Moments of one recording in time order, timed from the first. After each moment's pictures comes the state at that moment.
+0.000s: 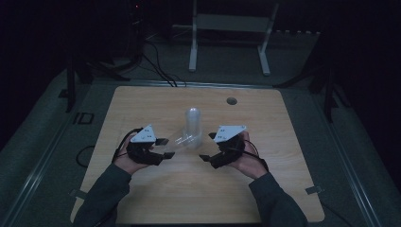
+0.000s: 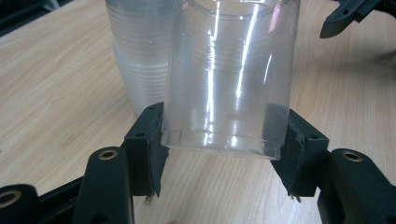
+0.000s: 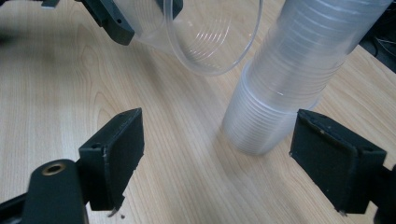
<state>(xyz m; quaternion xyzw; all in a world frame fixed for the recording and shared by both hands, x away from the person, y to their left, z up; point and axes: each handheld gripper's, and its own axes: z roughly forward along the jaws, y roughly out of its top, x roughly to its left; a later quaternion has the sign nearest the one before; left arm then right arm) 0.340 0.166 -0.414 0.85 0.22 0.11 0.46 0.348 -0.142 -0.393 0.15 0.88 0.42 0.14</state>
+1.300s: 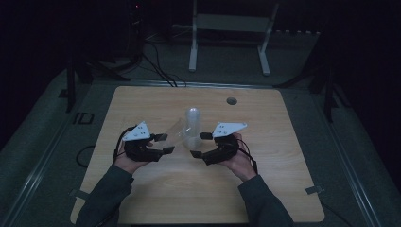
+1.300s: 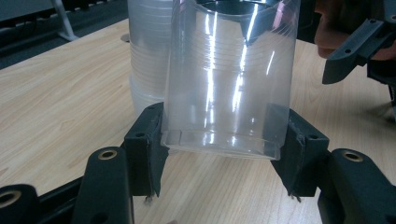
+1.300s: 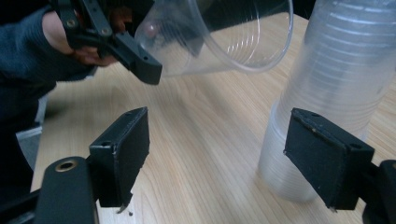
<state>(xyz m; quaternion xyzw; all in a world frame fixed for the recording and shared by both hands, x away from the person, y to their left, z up) 0.339 0.172 -0.412 0.81 0.24 0.12 0.52 0.354 -0.129 -0.399 0.19 0.83 0.52 0.07</state>
